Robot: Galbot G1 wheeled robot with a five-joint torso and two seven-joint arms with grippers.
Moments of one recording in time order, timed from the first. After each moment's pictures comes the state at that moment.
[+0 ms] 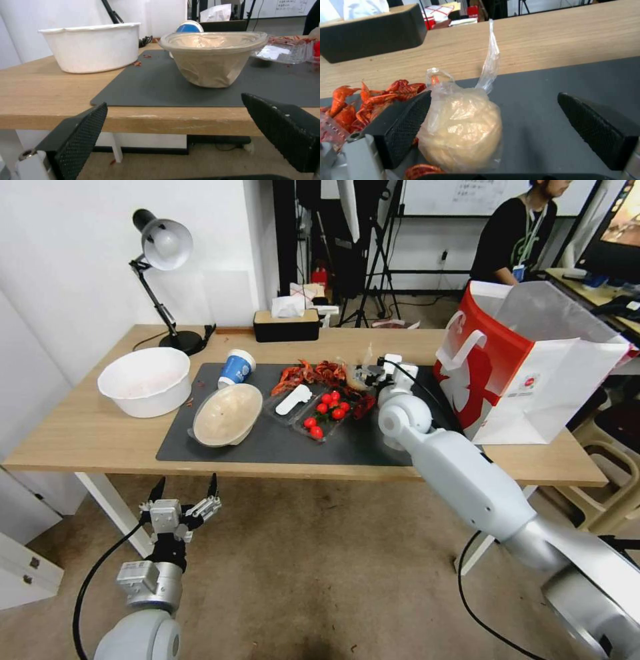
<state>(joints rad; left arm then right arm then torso) 1.65 -1.51 -0.68 -2.06 -0.15 -0.06 0.04 -0.33 1.19 -0.27 1.30 1.03 -0.25 0.63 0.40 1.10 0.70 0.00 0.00</state>
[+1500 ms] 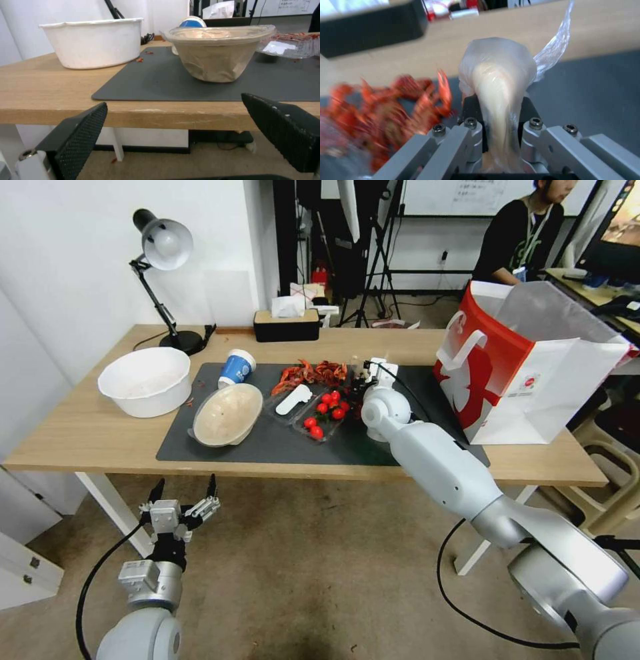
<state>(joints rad) 1.63 -1.51 -0.68 -2.03 -0.16 -0.07 0.04 -0.28 1.29 -0.28 1.12 1.03 -0.27 0.63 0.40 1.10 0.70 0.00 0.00</state>
